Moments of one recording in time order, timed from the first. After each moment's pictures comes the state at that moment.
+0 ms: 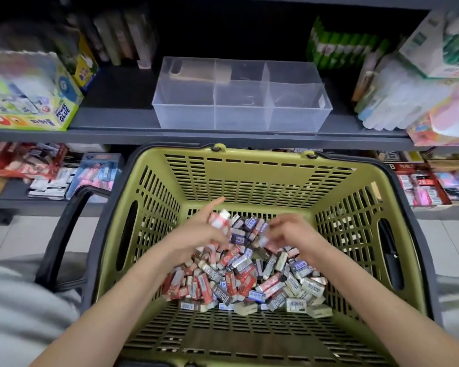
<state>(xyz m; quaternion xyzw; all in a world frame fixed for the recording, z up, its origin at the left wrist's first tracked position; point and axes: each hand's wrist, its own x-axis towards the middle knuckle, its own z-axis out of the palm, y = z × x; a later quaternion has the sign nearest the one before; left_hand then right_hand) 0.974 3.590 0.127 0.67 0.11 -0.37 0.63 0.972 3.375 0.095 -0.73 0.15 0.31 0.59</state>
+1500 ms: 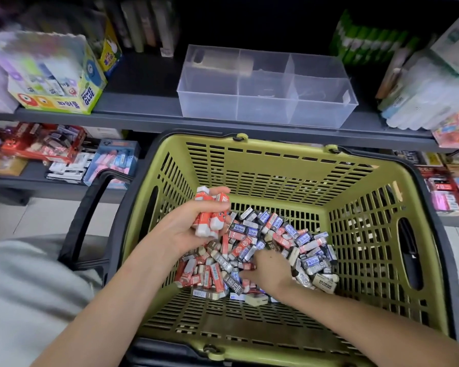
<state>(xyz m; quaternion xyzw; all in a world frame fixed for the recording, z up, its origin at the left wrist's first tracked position) 0.963 3.625 0.134 0.42 0.22 -0.33 0.81 0.912 3.436 0.018 -0.95 -0.05 0.27 0.13</state>
